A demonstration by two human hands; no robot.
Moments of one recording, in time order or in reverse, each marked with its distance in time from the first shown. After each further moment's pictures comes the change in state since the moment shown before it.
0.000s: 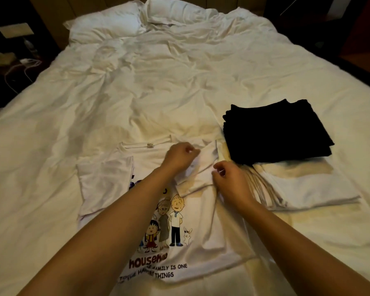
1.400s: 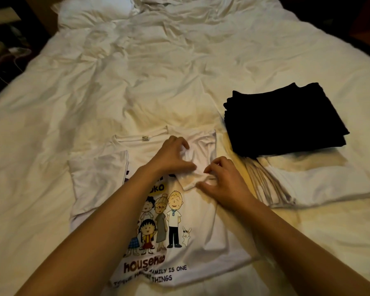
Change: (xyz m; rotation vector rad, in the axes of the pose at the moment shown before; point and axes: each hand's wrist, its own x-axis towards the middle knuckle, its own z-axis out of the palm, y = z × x) left_hand -0.004 -0.026 -0.011 0.188 -0.142 0.097; right_hand -0.002 0.021 0.016 -0.203 -0.142 -0.261
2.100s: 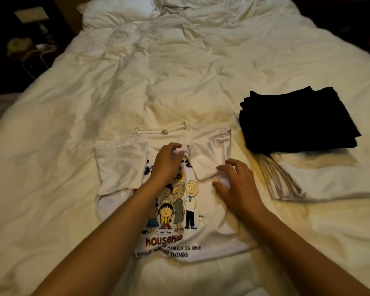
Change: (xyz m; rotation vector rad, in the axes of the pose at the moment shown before) left_hand -0.062 -0.035 0.006 -0.382 0.352 -0.212; right_hand -0.038 -0.014 0.012 -0.076 0.129 -0.083
